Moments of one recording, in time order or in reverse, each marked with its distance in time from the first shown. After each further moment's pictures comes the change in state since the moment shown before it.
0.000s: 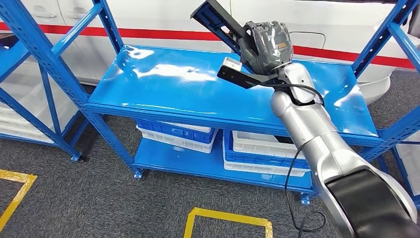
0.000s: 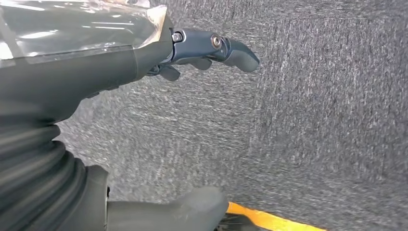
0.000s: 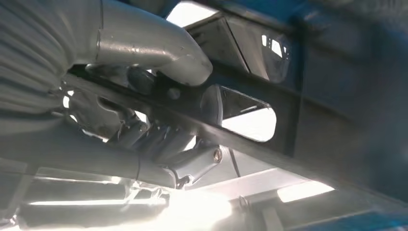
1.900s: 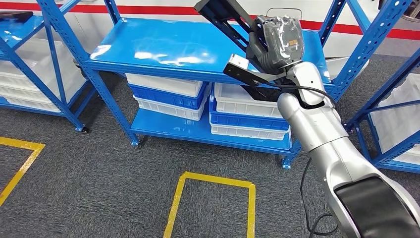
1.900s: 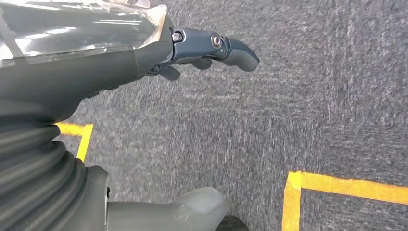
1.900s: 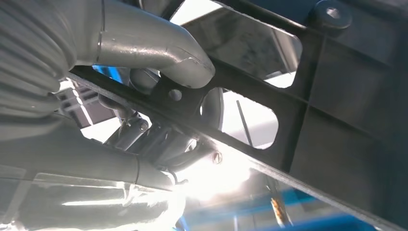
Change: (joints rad) left arm -0.011 -0.007 -0.050 -0.001 -0.069 0.050 0.041; right arm 0.044 -0.045 -0.002 -0.174 0.083 0.017 0.100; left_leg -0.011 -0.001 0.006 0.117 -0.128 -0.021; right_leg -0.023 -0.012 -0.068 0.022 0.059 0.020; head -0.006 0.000
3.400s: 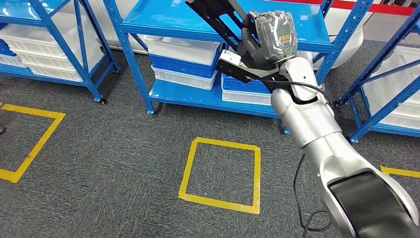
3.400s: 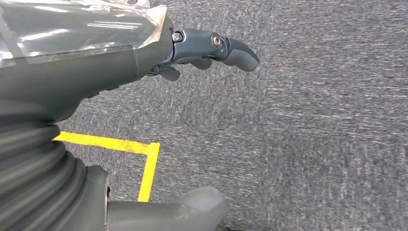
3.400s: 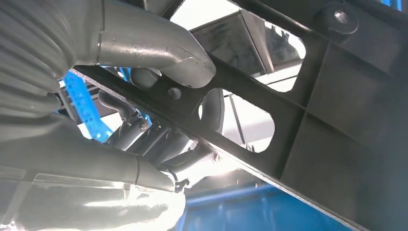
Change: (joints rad) left arm -0.001 -0.006 0.004 0.001 -0.001 0.024 0.026; right arm -0.039 0.055 -0.014 0.064 0.032 -0.014 0.000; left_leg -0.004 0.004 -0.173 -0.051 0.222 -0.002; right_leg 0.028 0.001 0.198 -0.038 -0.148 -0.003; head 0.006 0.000
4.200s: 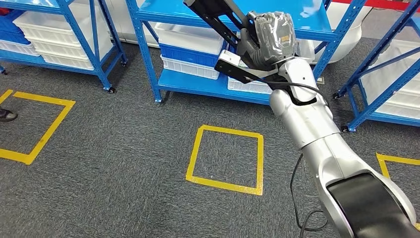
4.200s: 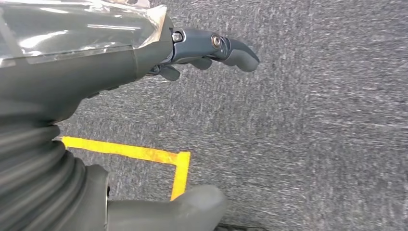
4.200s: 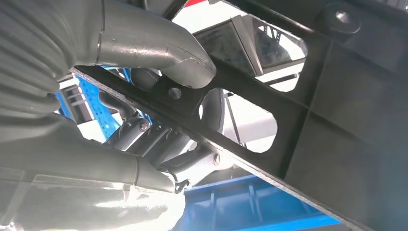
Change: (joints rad) left arm 0.001 0.006 0.001 0.001 -0.001 -0.010 -0.008; right arm 0.019 -0.004 -0.019 -0.010 0.001 0.010 0.008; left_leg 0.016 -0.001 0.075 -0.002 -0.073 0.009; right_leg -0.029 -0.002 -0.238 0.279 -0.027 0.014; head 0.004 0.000
